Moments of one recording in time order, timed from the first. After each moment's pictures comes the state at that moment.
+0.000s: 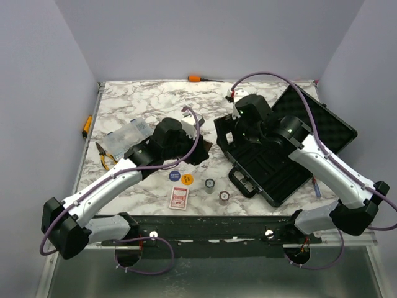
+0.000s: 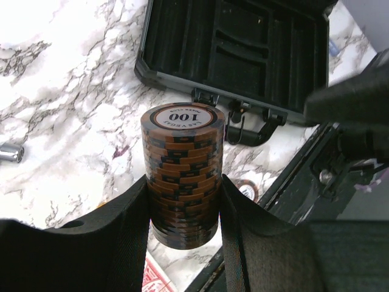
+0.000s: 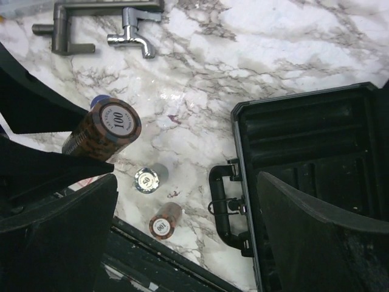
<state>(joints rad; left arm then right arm) -0.73 1.13 0.95 -0.32 0.26 -0.27 0.84 1.39 1.59 -0.93 0.19 0.26</state>
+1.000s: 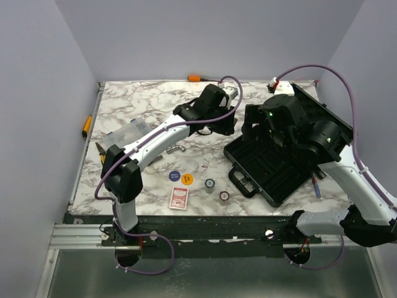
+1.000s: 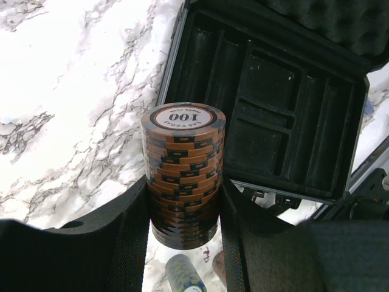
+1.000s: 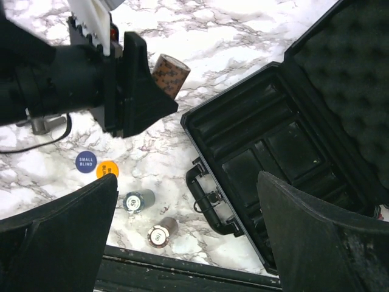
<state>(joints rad) -0.75 1.81 1.68 -0.56 0.18 -0.32 0.84 1.27 1.71 -1.12 0.52 0.51</state>
